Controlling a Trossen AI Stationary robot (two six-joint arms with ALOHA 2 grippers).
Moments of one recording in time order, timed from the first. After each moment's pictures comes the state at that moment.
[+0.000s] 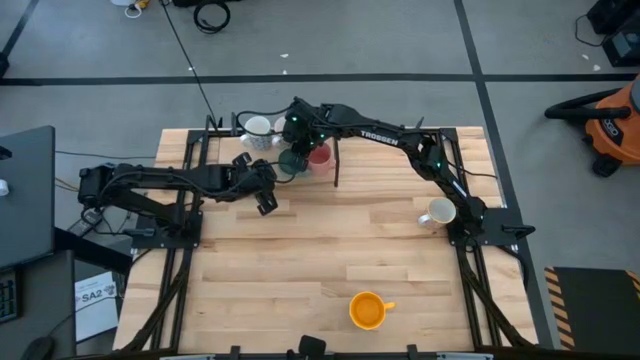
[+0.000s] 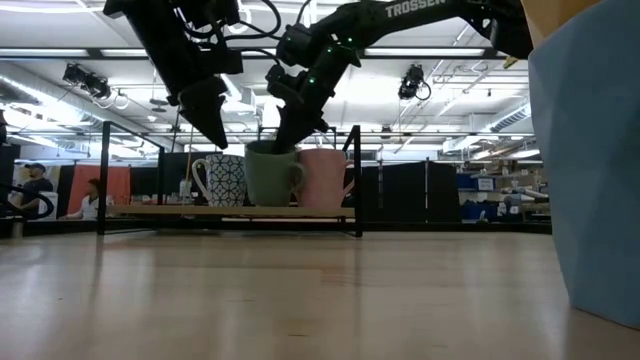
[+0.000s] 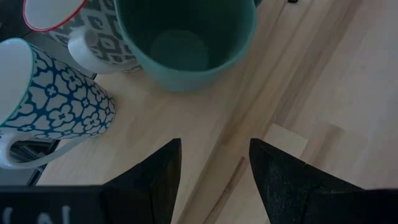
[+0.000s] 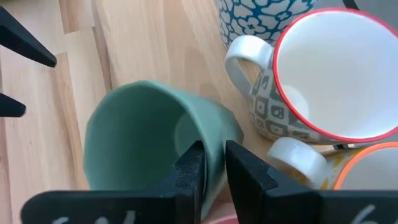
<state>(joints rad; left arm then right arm) 0.12 1.28 0.89 -0.63 -0.51 -0.20 -0.38 2.32 2.32 -0.93 -0.08 -0.06</state>
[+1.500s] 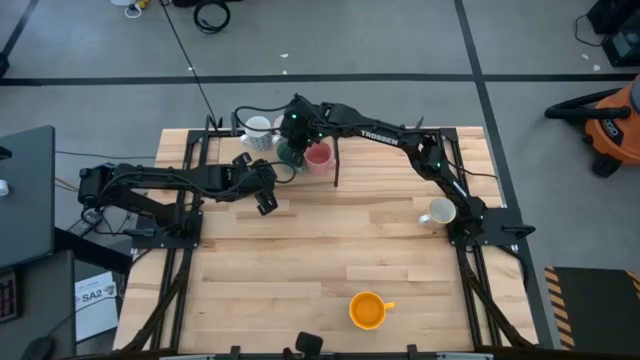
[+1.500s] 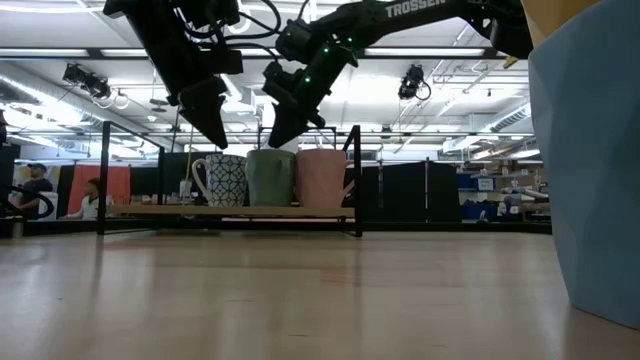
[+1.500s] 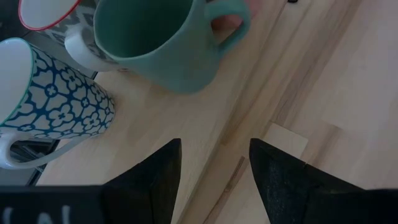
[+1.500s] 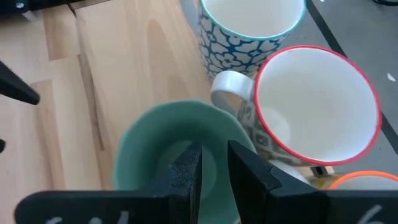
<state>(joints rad) 0.12 1.28 0.89 -0.63 -0.51 -0.20 -0.38 2.32 2.32 -0.85 -0.02 -0.06</state>
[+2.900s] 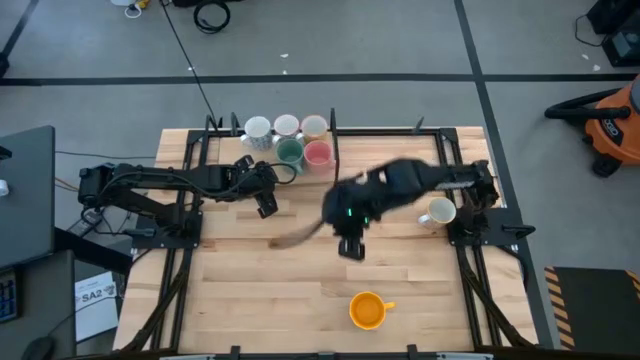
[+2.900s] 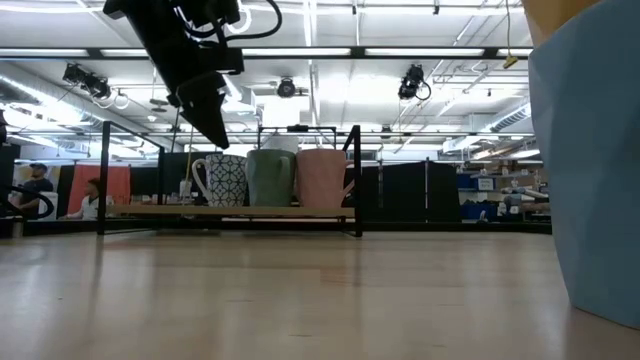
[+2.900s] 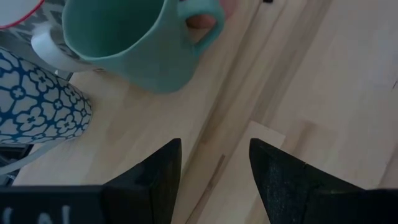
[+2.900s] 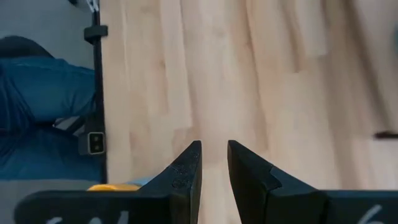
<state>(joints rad) 0.12 1.28 0.89 -0.62 -0.44 -0.19 0.23 1.92 2.30 -1.41 -0.01 0.39</state>
